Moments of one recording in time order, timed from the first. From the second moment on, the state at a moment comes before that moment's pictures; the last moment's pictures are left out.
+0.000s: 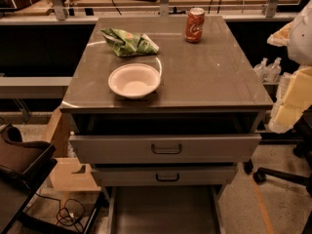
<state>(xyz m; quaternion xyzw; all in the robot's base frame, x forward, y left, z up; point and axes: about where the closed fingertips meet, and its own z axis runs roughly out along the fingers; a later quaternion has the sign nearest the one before) 0.438 -0.214 0.986 -0.60 0.78 -0.05 0.17</state>
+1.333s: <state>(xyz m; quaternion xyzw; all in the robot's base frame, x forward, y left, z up) 0.594 -0.236 0.953 -0.46 0.81 -0.03 0.36</state>
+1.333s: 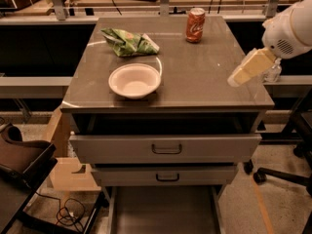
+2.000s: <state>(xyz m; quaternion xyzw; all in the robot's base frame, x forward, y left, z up) 0.682 -0.223 0.934 -0.37 0.78 0.04 0.50</state>
